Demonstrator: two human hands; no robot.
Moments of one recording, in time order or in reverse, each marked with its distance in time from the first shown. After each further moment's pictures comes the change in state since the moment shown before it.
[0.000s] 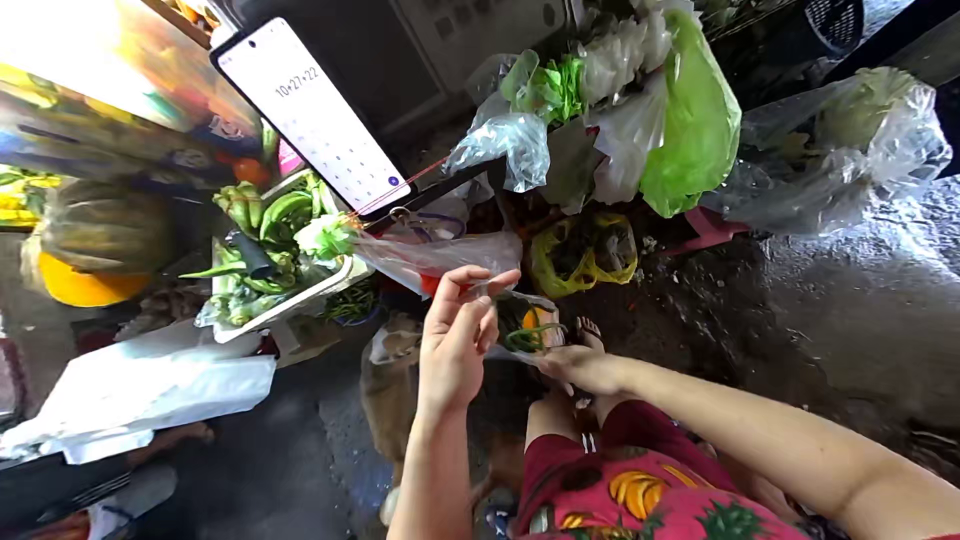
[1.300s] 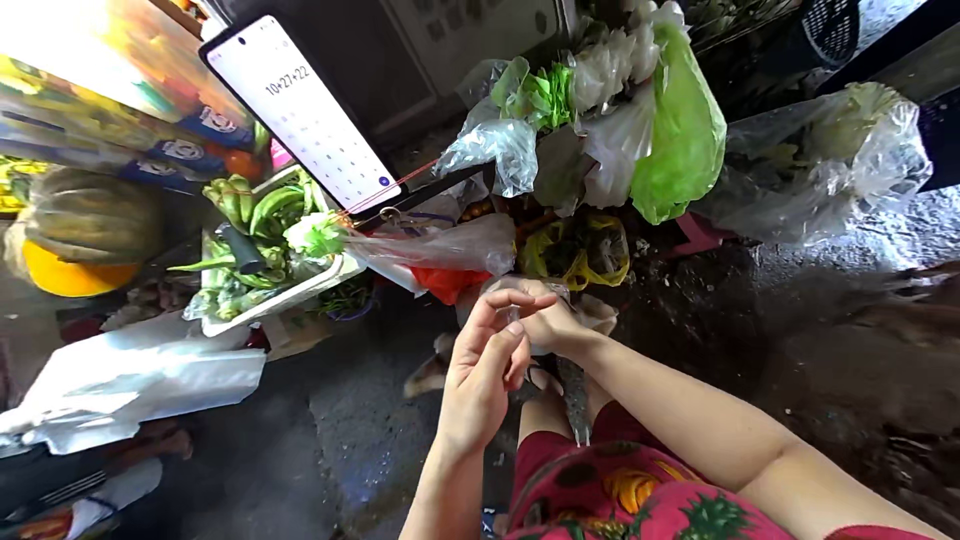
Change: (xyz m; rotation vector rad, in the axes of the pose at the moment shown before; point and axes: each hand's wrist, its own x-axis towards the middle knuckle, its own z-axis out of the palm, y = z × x) left_hand -0.022 0.002 0.036 -0.108 -0.193 0.014; right_hand 0.031 -0.089 -0.025 0.417 0.518 -0.259
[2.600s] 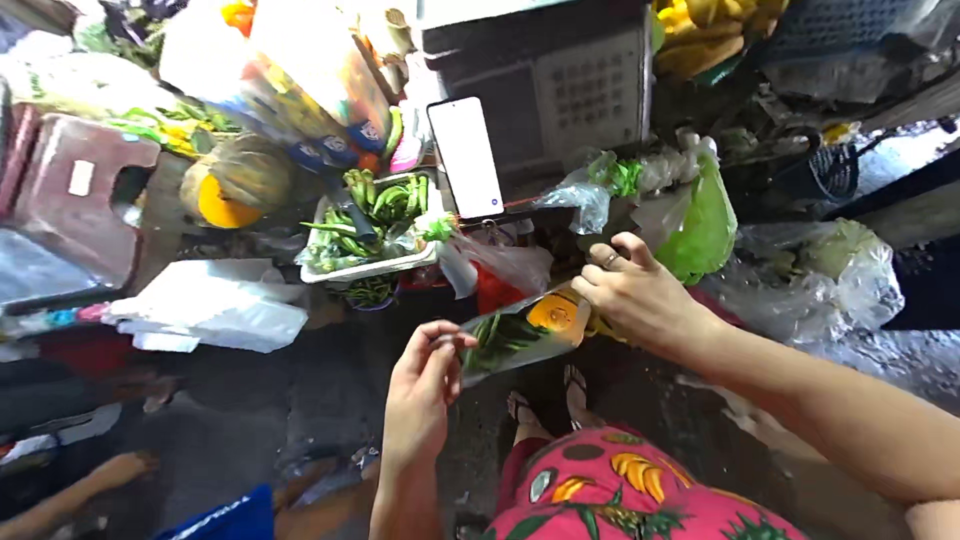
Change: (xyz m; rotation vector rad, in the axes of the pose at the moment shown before) left_hand -0.089 0.073 -0.048 0.269 0.541 0.113; right_hand -0.037 -0.156 -0.025 -1.766 -0.134 -0.878
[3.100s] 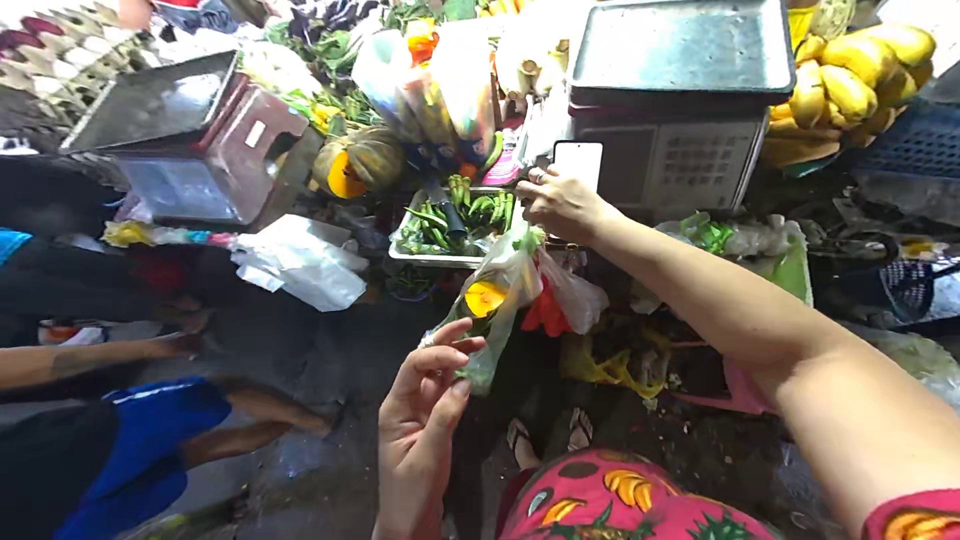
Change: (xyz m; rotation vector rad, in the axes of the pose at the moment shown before) left_hand -0.040 0.047 -0.050 -0.069 0.102 0.525; right_hand 0.243 0.001 0.017 0.041 0.132 -0.437
